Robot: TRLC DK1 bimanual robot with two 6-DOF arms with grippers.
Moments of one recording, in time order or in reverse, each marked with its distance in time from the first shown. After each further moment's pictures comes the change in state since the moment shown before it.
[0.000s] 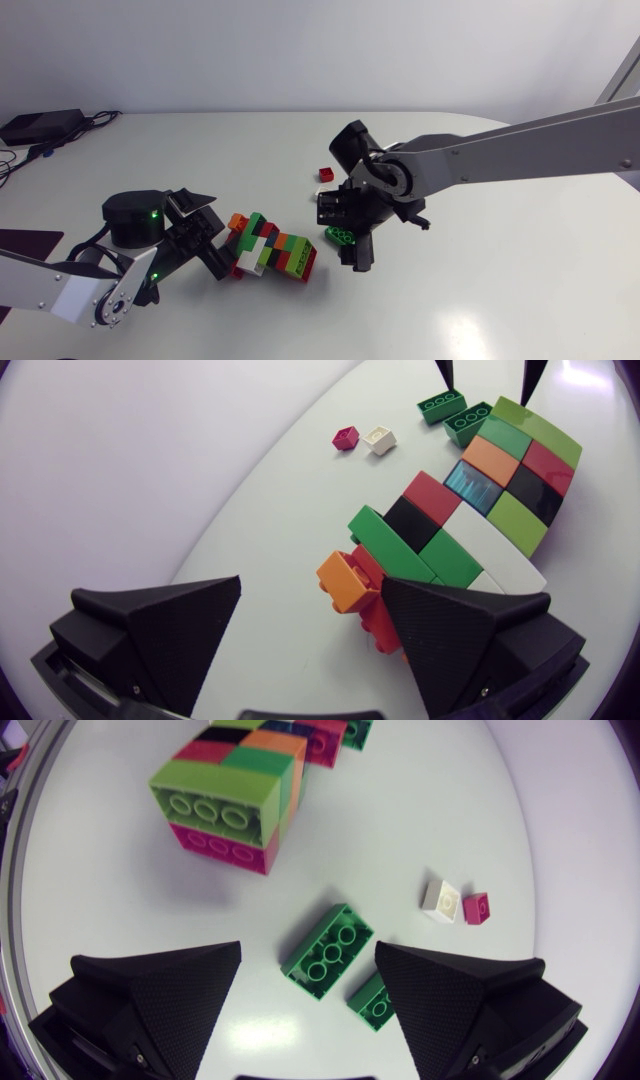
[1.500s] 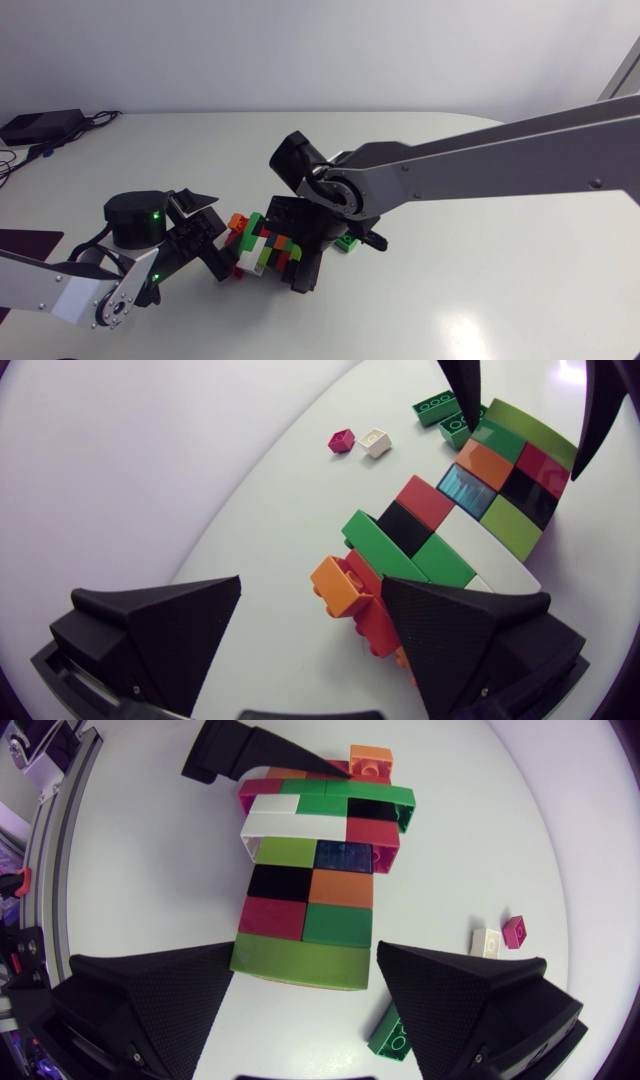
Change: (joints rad) left arm -0.013 -0.002 0.000 -0.003 0.000 0.003; right arm 0.204 0.063 0.103 -0.037 -0.012 0.423
